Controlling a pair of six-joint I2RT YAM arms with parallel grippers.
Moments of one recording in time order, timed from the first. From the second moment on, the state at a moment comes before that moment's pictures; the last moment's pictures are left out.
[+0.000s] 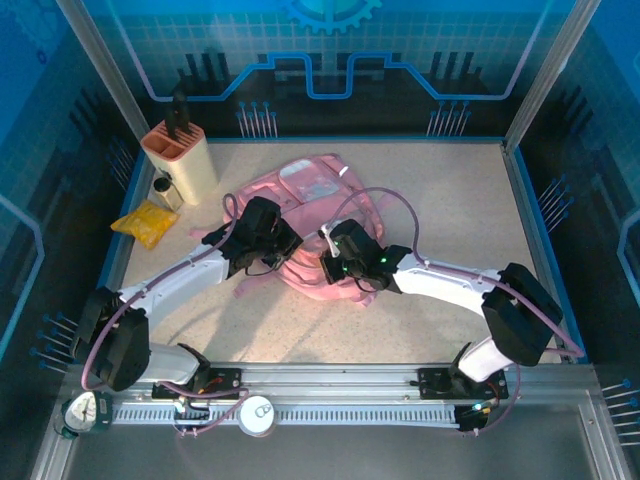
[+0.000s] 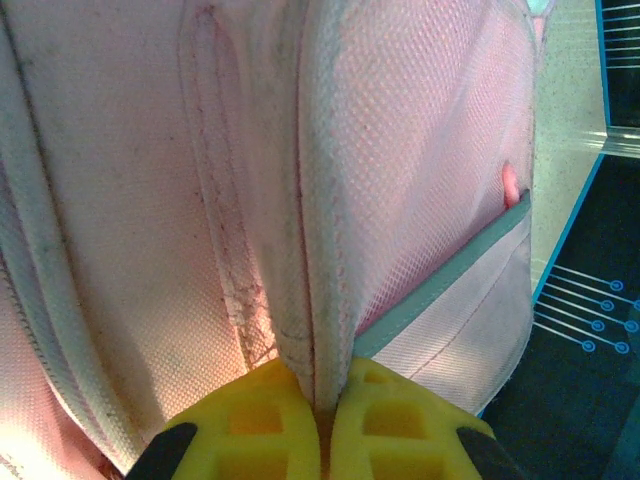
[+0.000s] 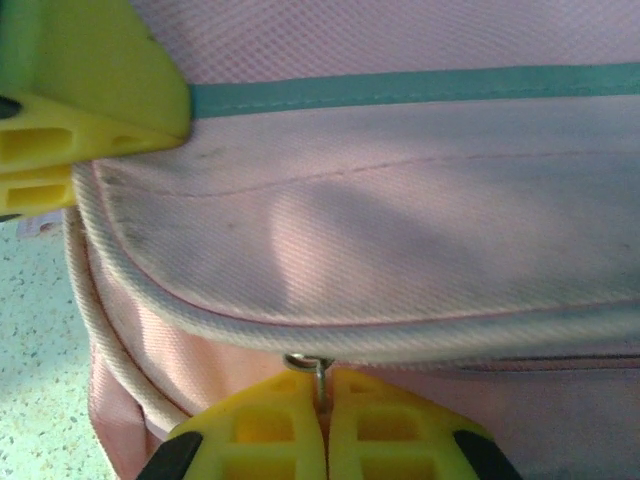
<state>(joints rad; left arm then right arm) -0.50 1.36 0.91 -0.36 0.17 -1.33 0.84 1.52 0.93 -0.21 0.06 0.31</state>
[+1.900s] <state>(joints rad) -0.68 1.58 0.89 -0.06 0.13 -1.47 0.84 1.39 0.79 -0.27 0.11 0.48</state>
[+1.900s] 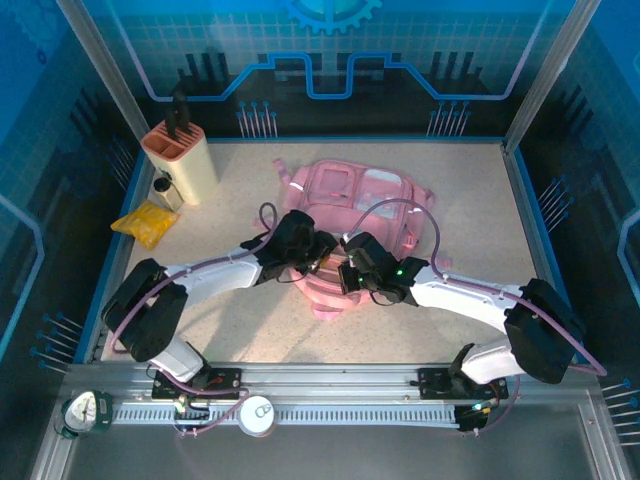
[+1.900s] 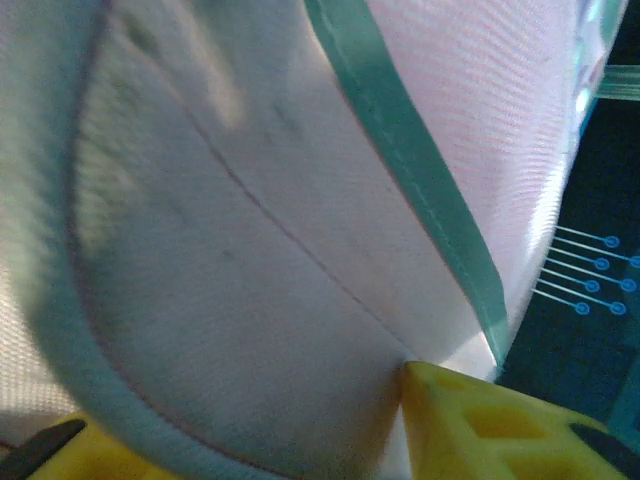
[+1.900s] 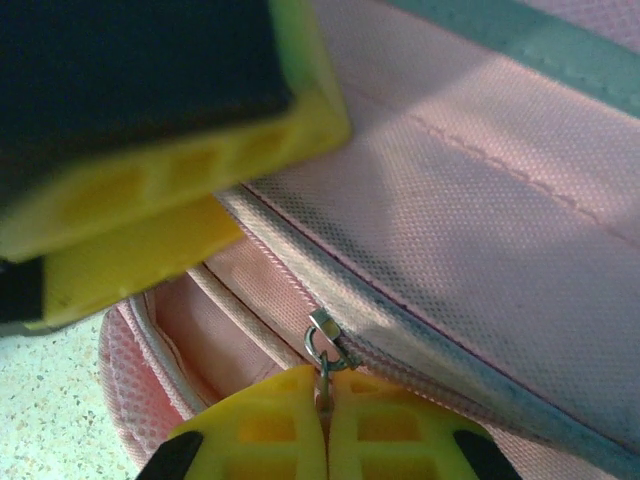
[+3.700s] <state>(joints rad) -0.51 1.56 0.87 -0.13 0.24 -1.25 0.80 1.40 0.81 -0.28 0.02 0.40</state>
